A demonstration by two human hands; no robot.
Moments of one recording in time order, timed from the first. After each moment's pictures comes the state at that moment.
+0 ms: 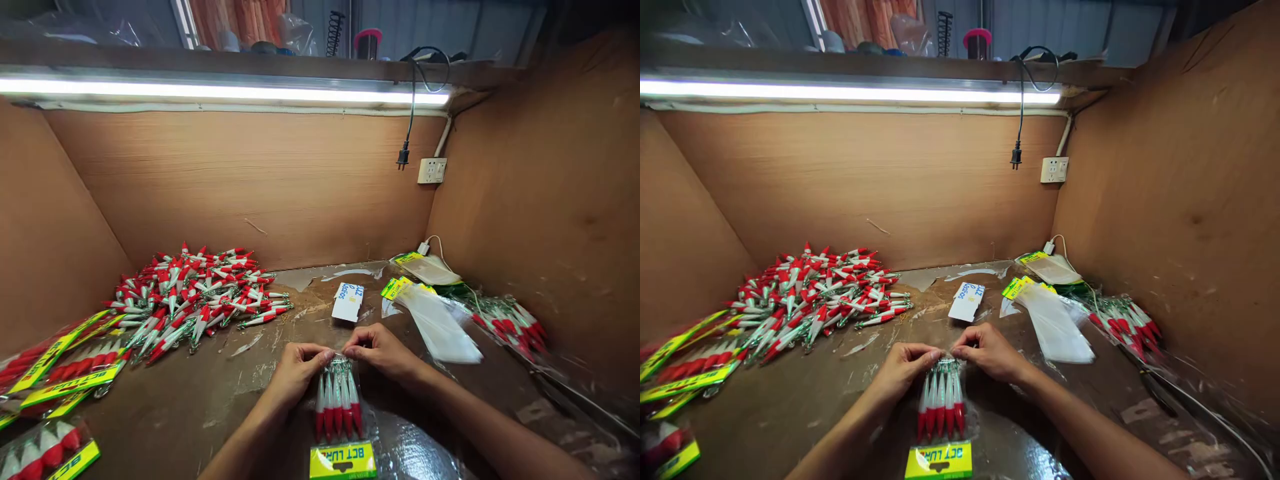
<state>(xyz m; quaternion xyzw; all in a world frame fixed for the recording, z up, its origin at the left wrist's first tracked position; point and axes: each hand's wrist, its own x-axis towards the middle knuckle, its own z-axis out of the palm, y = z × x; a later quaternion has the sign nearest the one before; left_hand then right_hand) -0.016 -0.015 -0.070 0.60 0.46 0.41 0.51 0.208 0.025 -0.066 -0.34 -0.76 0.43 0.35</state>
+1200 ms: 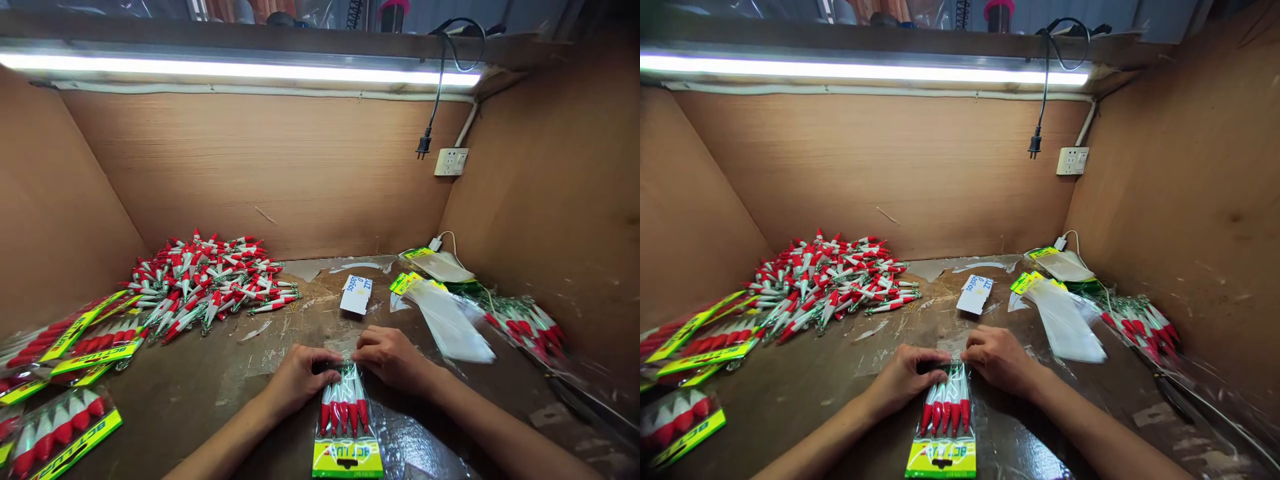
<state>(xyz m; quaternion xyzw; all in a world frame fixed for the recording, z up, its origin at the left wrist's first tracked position) -0.034 -0.032 -0.075 0.77 0.46 0.31 0.32 0.216 0.010 -0.067 -0.25 -0.94 0.05 0.23</state>
